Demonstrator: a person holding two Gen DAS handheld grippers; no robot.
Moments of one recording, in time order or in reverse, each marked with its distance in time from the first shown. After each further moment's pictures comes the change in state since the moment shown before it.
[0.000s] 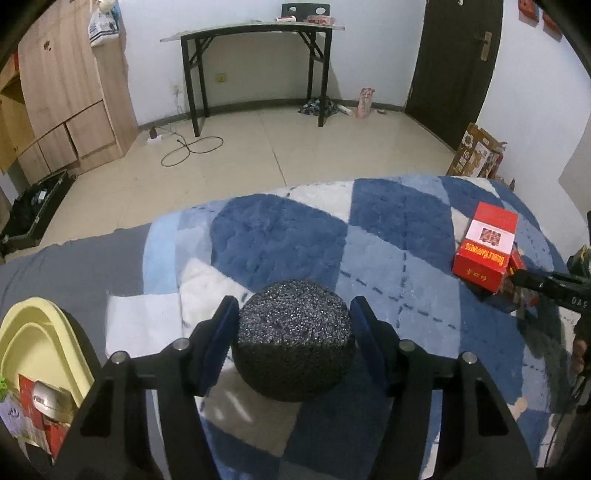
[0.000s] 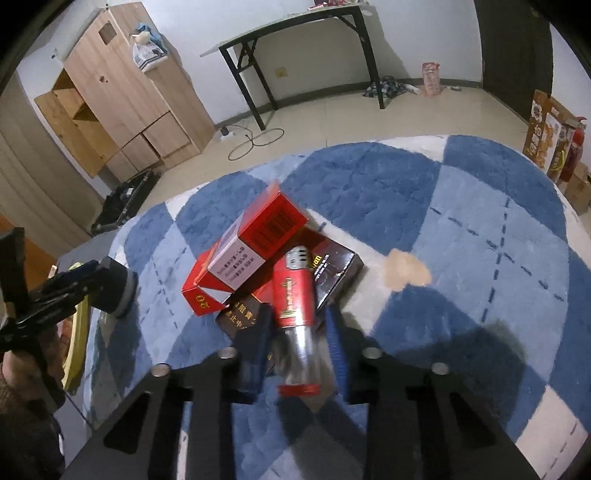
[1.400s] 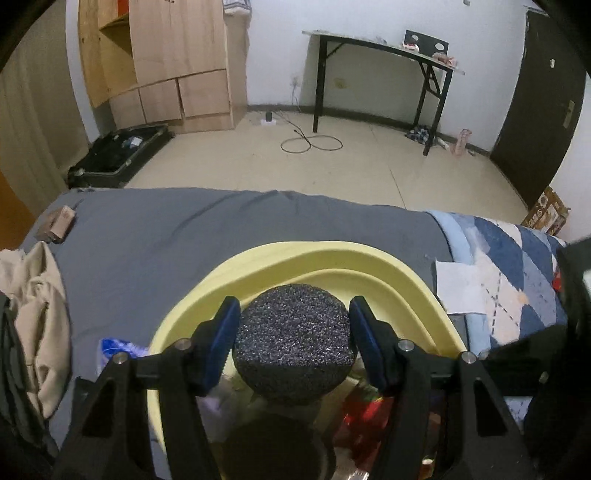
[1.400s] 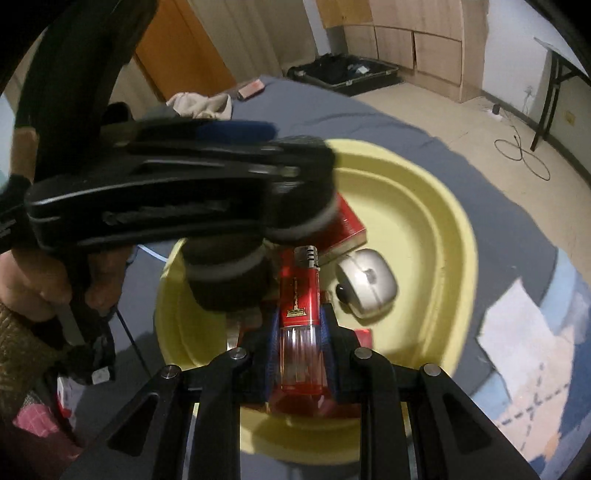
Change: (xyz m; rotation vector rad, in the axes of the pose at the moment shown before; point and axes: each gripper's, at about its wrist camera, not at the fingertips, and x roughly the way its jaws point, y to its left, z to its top) left arm -0.104 0.269 -0.068 -0.252 -0.029 0.209; right arm 0.125 0.481 -0.042 -0.797 0.339 0.413
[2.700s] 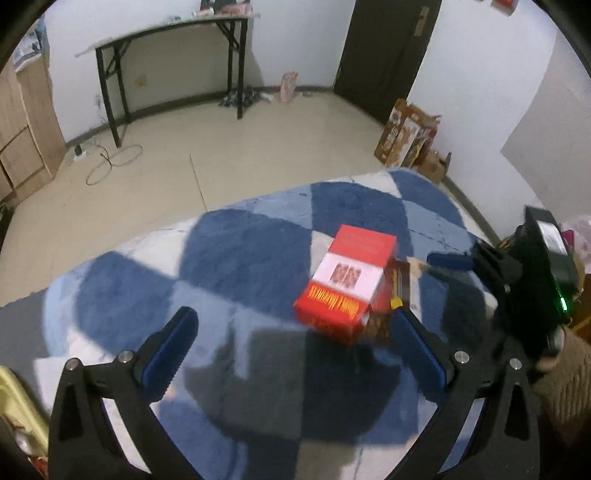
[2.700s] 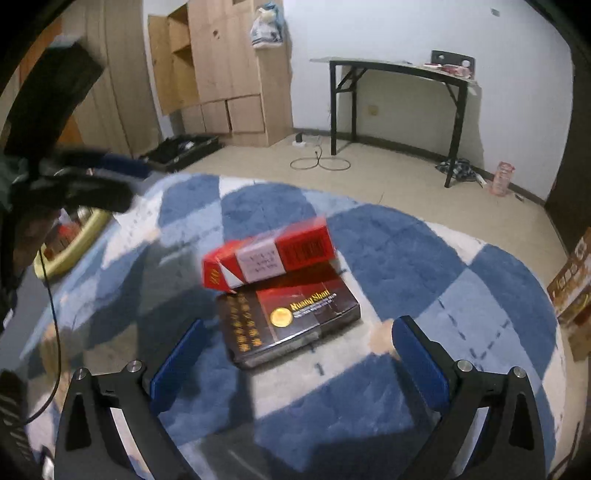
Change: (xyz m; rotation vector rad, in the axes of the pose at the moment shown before) left arm 0.040 -0.441 0.018 0.399 0.134 -0.424; right arm -0.212 -0.250 -0.322 0.296 -0.341 -0.461
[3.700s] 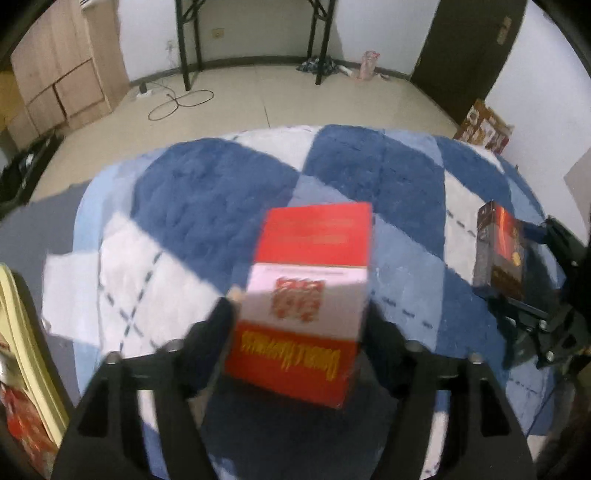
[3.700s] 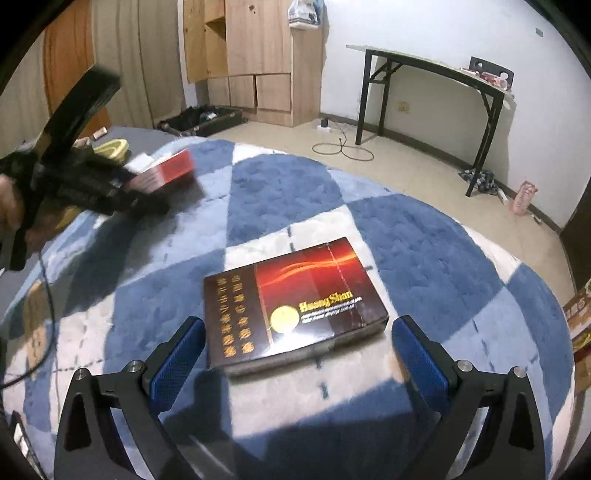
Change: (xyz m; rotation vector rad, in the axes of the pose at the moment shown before) left arm 0.004 0.086 -0.075 -0.231 0.059 0.176; right arm 0.025 -0.024 0.007 -0.136 0.066 0.026
